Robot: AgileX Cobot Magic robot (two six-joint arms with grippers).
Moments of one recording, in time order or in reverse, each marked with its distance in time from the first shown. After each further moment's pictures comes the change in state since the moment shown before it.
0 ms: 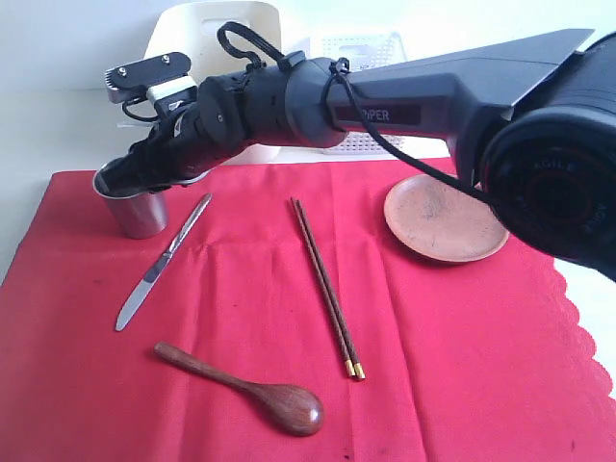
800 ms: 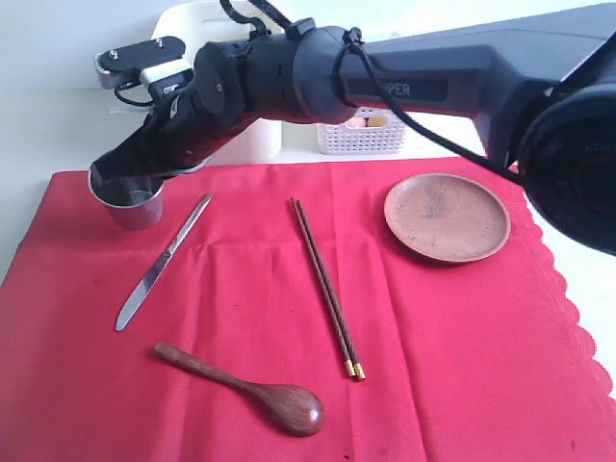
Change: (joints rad) left arm 0.000 0.000 0.000 0.000 0.000 0.000; right arm 0.000 -0.059 0.000 0.023 0.115 -0.026
